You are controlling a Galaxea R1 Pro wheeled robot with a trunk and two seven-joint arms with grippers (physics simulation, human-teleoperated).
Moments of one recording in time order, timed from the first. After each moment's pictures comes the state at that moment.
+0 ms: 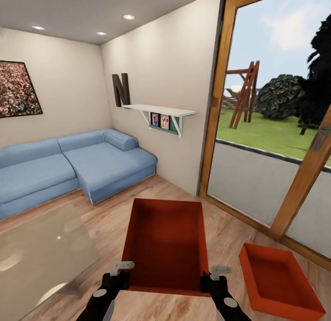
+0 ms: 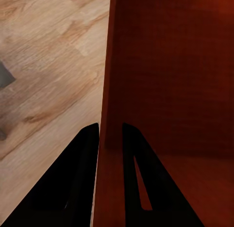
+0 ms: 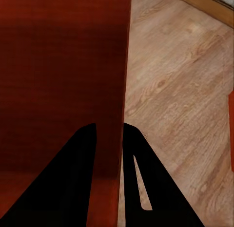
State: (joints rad) left arm -0.29 -0.10 -0.01 -0.79 -0.02 0.16 0.06; right arm -0.37 0.04 0.19 -0.52 -0.14 -0.12 -0.10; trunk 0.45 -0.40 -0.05
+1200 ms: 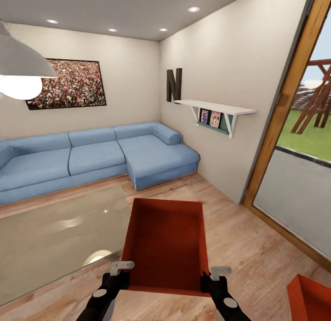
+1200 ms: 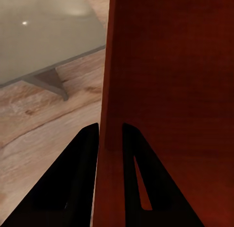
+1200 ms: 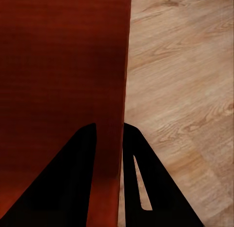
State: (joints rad) left arm -0.29 -0.09 -0.01 -0.79 -0.02 0.16 0.07; right arm -0.37 0.04 0.19 -0.52 -0.14 -0.12 -0.10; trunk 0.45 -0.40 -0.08
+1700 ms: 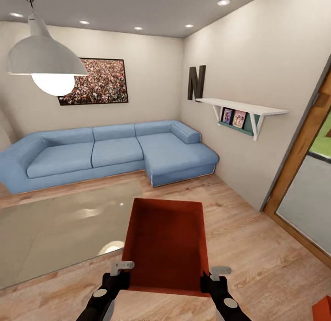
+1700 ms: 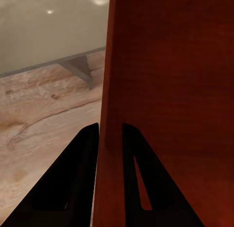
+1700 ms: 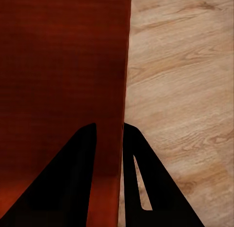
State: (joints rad) left arm -0.29 -0.09 -0.01 -0.79 -0.02 0.16 0.07; right arm -0.37 0.04 0.19 -0.52 -0.15 -0.12 -0.10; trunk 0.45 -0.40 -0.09
